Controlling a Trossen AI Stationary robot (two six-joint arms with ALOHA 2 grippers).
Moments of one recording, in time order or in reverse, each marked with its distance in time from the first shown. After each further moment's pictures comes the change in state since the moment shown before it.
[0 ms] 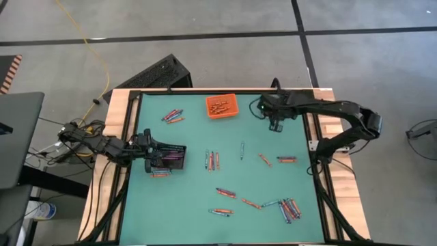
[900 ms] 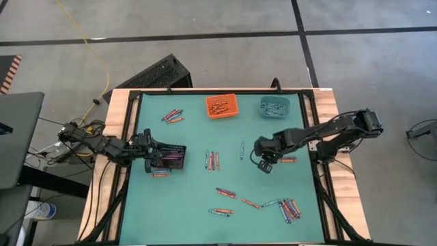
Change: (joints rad) left arm 0.000 0.000 0.000 0.000 0.000 0.000; right arm 0.515 0.005 -0.243 0.268 -0.421 0.840
